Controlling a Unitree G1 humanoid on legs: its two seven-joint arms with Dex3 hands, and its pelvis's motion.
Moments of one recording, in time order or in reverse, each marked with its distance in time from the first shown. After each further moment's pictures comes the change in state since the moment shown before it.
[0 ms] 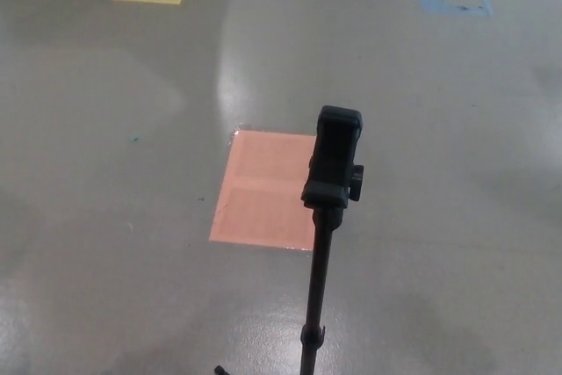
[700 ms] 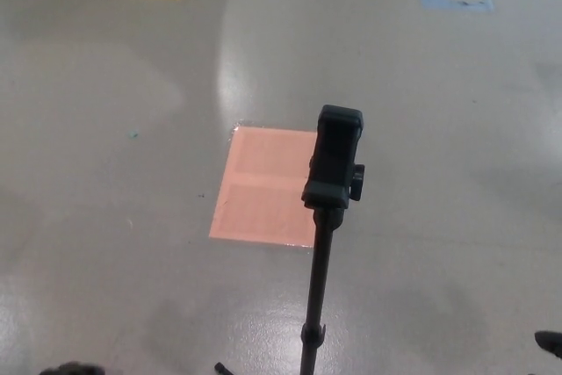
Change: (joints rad) left_arm -0.110 -0.061 0.058 -0.302 -0.113 0.286 -0.124; right_arm -0.093 -0.001 -0.049 -0.066 0.005 -0.026 -0.037
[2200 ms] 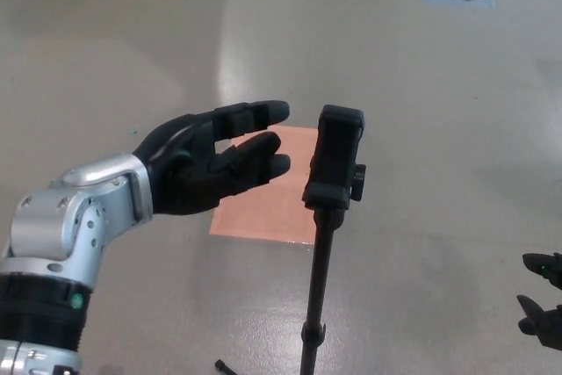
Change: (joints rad) left_arm -0.421 -0.154 0.242 -0.595 -0.340 0.525 -0.387; right_arm -0.160 -0.008 -0.011 -0.022 0.000 0.001 -0.004
